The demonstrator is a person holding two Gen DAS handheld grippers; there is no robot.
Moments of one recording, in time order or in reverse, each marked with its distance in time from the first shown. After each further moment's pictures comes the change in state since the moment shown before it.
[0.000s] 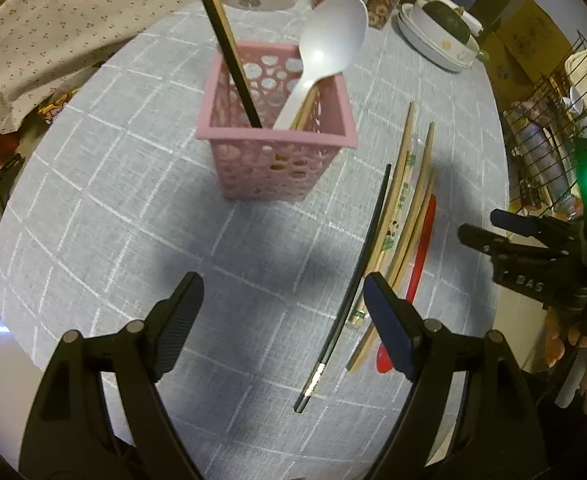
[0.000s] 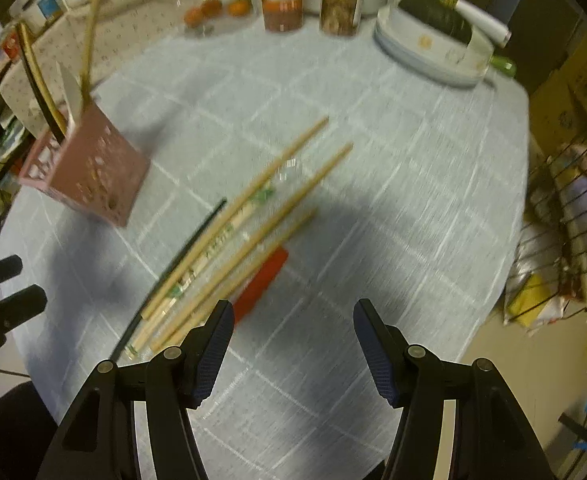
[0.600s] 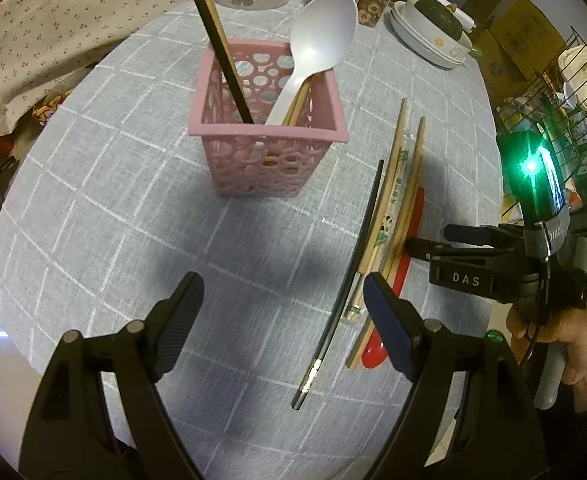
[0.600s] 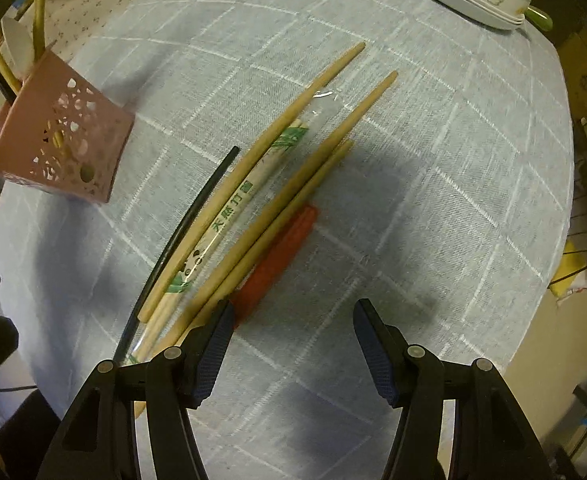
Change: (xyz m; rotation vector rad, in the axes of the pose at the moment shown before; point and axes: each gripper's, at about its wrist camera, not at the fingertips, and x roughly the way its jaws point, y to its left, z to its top) left arm -0.003 0.001 -0.003 0.009 -0.002 -0.023; right arm 0.041 0.018 -0.001 0.053 0.146 0.053
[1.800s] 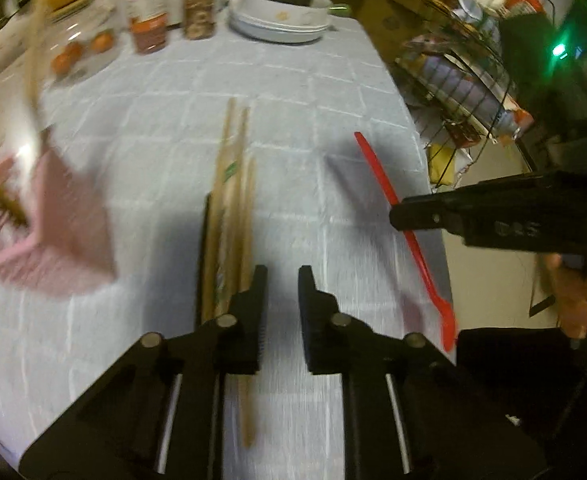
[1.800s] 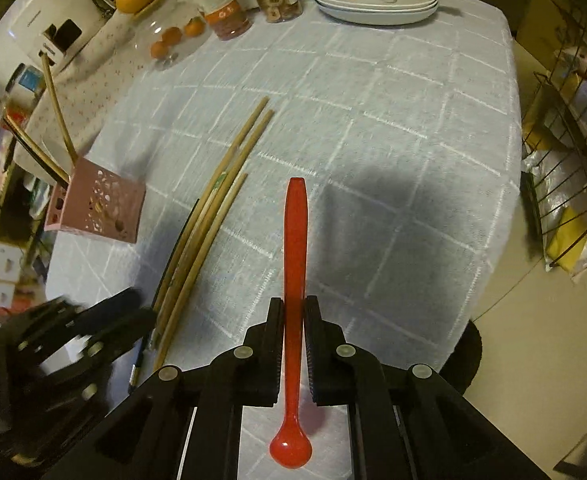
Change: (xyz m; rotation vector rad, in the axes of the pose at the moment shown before) left arm 0.047 -0.124 0.012 0.384 -0.099 -0.142; right arm -0.063 -0.099 -0.031 0.126 -0.139 0.205
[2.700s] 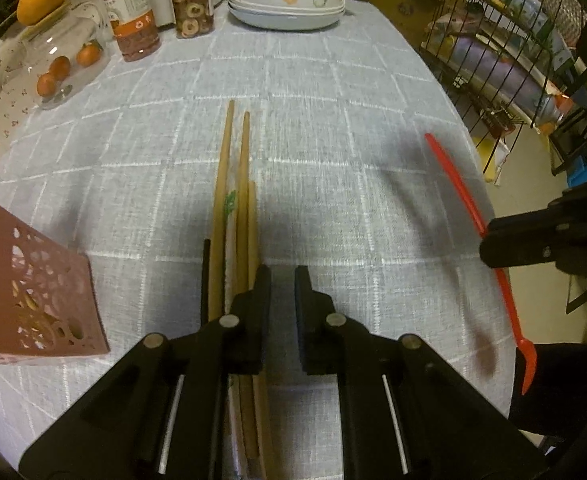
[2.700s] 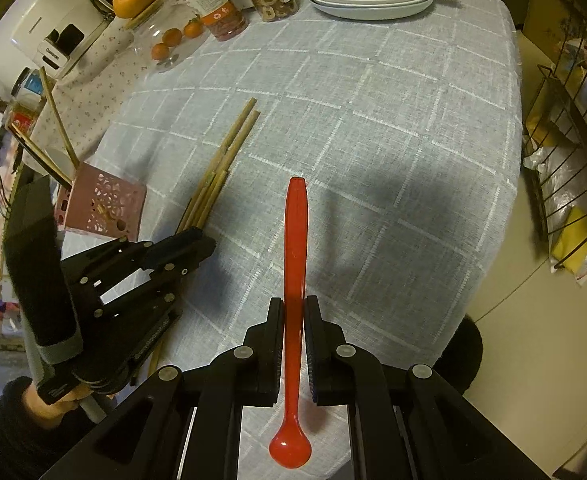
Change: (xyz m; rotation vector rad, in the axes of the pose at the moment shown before) left arm 0.044 0.008 0.019 0.042 0.006 0.115; right arm 0.005 -0.014 0.006 0.007 0.023 0.035
